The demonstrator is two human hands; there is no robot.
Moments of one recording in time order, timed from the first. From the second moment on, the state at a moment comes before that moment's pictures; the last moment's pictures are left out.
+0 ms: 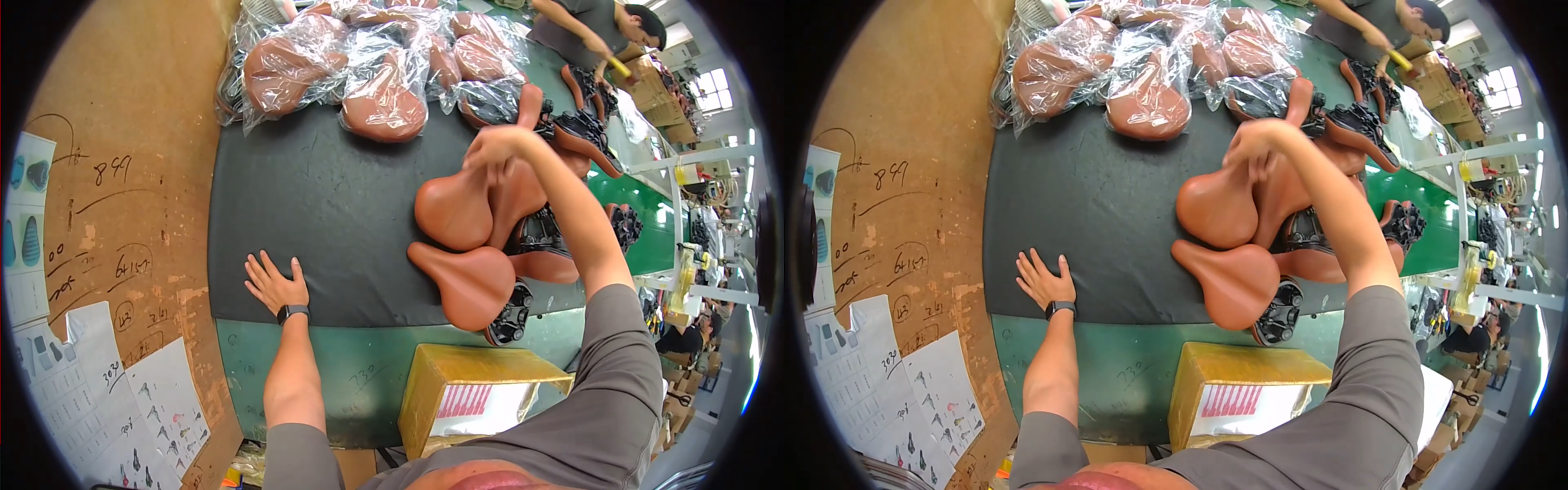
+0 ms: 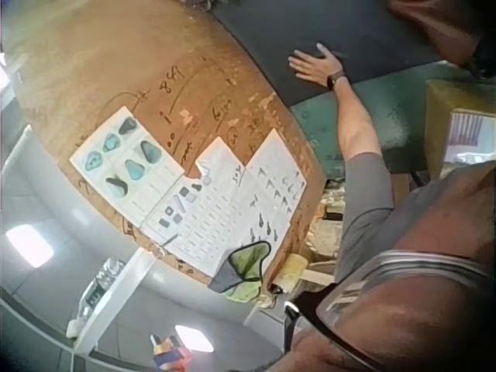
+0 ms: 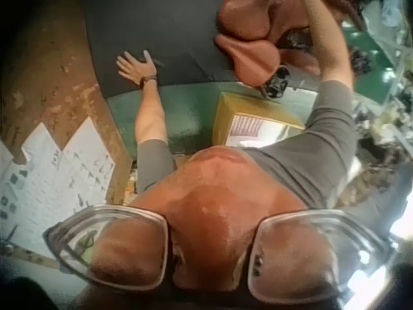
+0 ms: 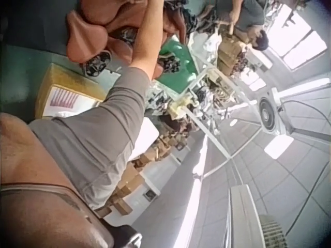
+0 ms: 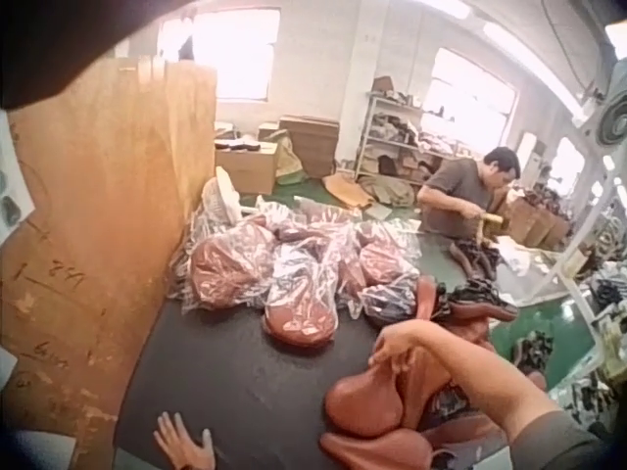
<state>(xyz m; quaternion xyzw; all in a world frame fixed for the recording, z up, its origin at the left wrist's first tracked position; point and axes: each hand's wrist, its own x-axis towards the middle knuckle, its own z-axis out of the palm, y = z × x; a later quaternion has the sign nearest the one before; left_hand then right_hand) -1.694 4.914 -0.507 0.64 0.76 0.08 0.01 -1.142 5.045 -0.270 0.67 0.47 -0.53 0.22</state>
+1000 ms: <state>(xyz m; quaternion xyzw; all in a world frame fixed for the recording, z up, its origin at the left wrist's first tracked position) -1.808 5.140 -0.512 0.88 0.47 0.08 0.03 -1.320 5.147 -0.341 0.66 0.73 0.02 0.16</state>
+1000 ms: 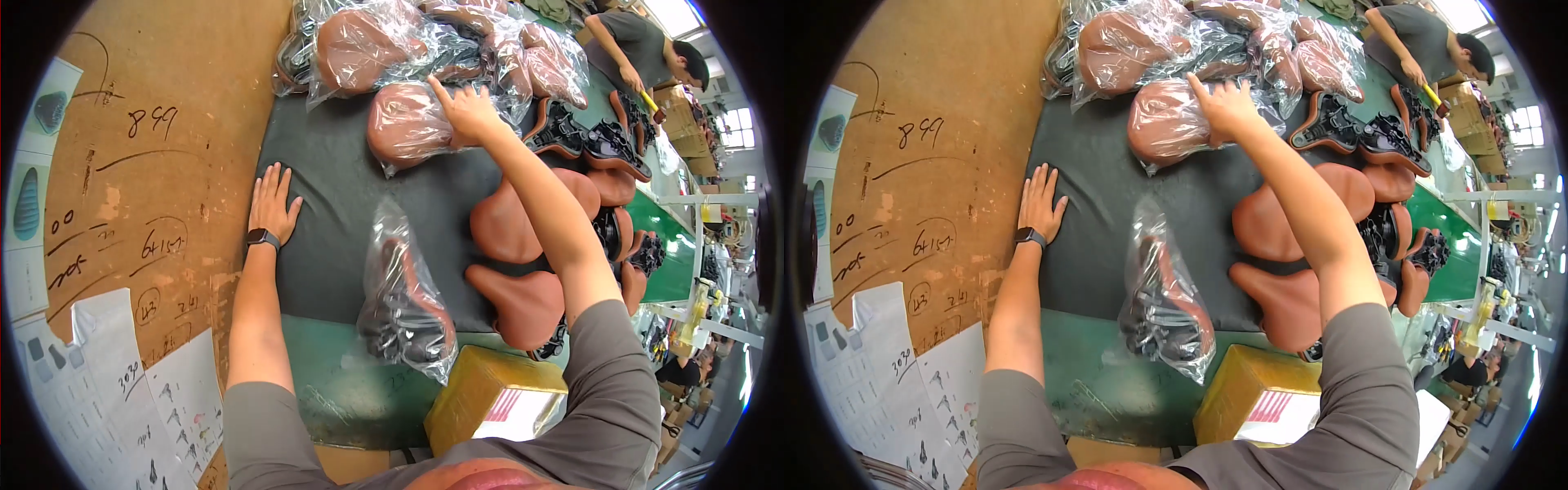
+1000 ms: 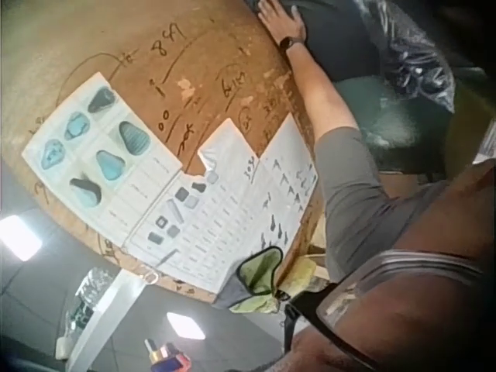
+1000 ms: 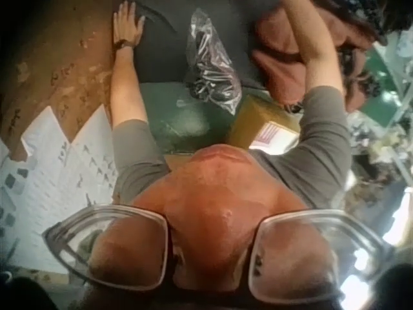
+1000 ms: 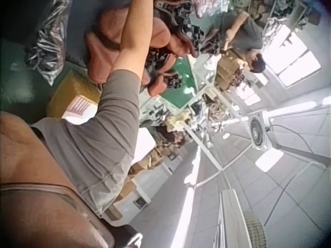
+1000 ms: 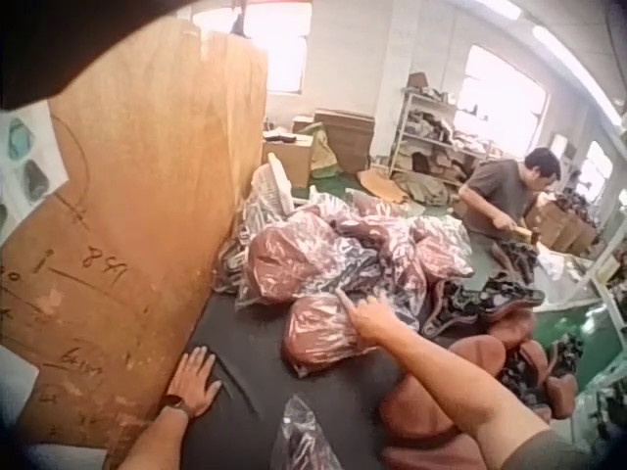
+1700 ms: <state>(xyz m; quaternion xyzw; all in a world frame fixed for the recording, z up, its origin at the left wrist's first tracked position) -1.833 5.134 -0.524 0.84 0.51 0.17 0.08 -1.407 5.278 -0.409 0.64 0.76 -0.11 -0.07</state>
